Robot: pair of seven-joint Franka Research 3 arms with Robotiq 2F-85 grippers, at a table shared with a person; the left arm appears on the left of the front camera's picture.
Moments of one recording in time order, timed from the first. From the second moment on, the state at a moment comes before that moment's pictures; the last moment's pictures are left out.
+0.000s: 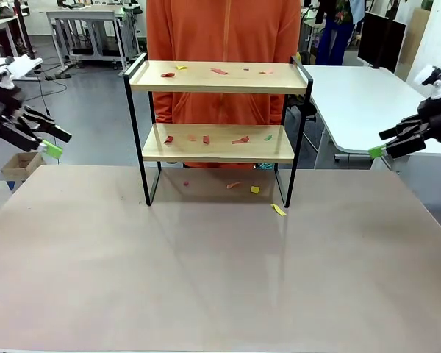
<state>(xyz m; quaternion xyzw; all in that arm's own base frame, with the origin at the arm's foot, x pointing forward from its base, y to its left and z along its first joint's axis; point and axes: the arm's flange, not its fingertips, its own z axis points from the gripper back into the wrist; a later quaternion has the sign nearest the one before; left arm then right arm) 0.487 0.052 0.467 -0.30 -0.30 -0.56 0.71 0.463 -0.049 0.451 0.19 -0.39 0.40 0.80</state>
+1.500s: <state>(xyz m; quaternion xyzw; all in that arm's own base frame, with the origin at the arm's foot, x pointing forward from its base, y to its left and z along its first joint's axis) 0.571 0.117 0.399 -0.38 -0.45 -0.55 0.59 0.555 -0.138 0.367 0.33 -0.51 0.46 0.65</state>
